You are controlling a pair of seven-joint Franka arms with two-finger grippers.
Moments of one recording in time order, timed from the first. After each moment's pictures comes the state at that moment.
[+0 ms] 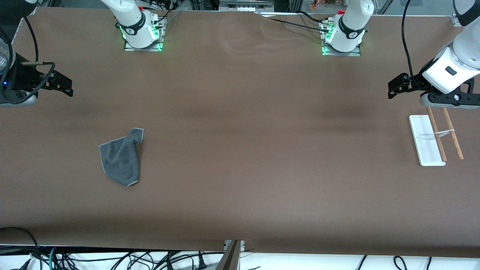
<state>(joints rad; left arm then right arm) -0.01 -0.02 -0.05 -1.70 0.01 1.63 -0.02 -0.01 0.06 0.07 -1.54 -0.07 1.54 -0.06</state>
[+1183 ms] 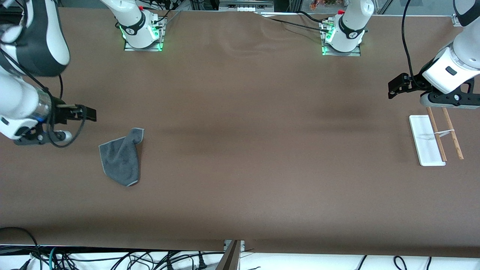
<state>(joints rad) -0.01 -0.02 -0.05 -1.70 0.01 1.63 -0.02 -0.01 0.30 0.08 -1.54 -0.06 1.64 -0.05</state>
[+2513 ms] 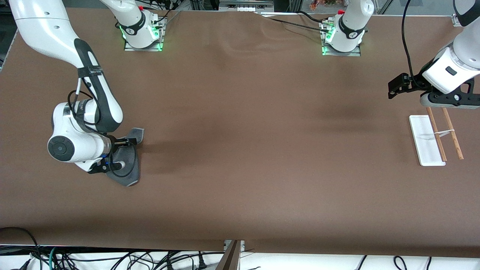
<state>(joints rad) -0.01 -0.02 -0.05 -1.70 0.01 1.63 -0.02 0.02 0.62 0.08 -1.62 -0.06 1.93 -0.04</state>
